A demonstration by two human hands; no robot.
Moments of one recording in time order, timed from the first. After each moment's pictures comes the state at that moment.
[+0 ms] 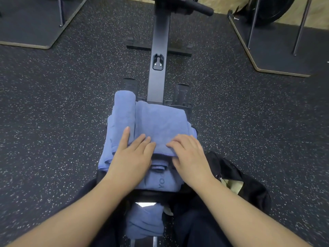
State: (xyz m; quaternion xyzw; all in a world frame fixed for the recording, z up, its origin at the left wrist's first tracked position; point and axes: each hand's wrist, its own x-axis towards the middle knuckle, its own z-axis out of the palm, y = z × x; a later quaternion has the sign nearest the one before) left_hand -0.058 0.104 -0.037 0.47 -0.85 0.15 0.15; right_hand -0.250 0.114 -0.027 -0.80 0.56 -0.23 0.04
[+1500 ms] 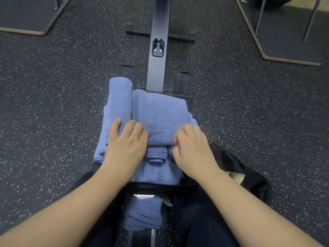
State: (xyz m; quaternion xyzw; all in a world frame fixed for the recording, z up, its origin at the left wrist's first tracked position) left_hand -0.064 0.101 -0.029 0.53 -0.81 0.21 0.13; right_hand -0.251 0.108 -0.022 -0.78 0.59 -0.20 0.01
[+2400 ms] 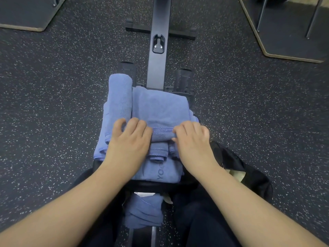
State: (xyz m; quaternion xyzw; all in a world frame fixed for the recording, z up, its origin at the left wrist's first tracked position) left_hand -0.068 0.100 -0.026 0.51 -0.82 0.22 0.12; right_hand -0.253 0.103 -0.036 -0.78 0.59 -0.18 -0.10
